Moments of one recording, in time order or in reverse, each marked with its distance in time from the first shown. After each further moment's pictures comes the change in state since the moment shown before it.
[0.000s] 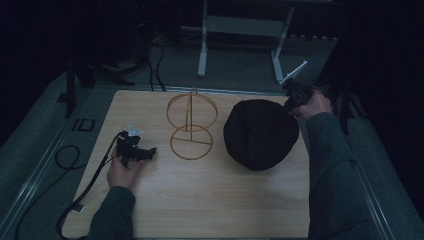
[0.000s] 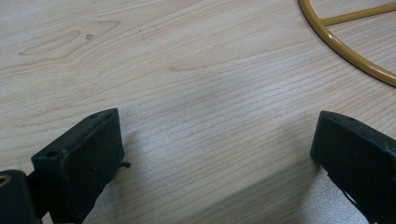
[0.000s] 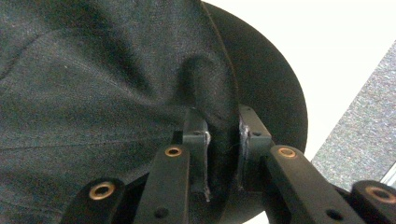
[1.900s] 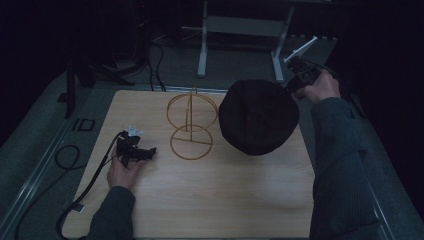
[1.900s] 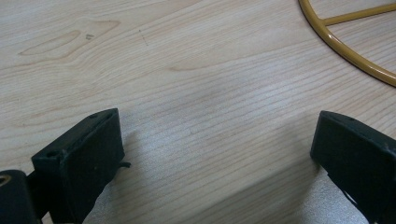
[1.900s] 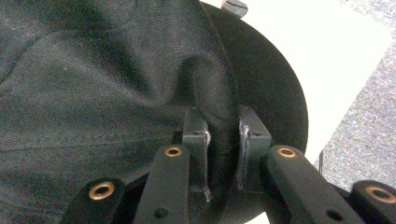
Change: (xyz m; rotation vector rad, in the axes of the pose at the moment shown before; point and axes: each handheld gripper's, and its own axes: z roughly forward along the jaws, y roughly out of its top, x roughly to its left) left arm 0.000 0.000 0.000 0.001 0.000 0.000; right arm 0.013 0.023 -0.065 -0.081 0.043 0.021
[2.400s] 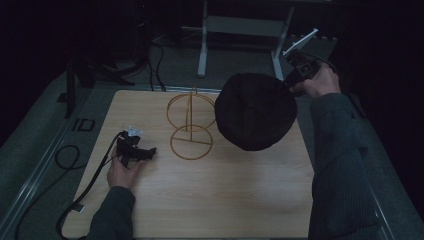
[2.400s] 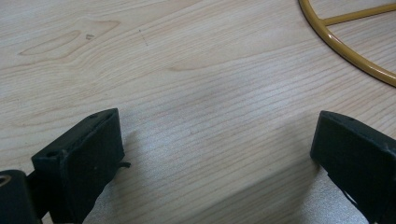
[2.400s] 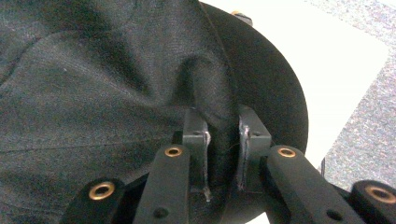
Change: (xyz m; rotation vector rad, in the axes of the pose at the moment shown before) left arm 0.000 0.000 0.000 0.000 0.000 0.000; right arm 0.010 0.009 -0.016 -0.031 0.012 -0.009
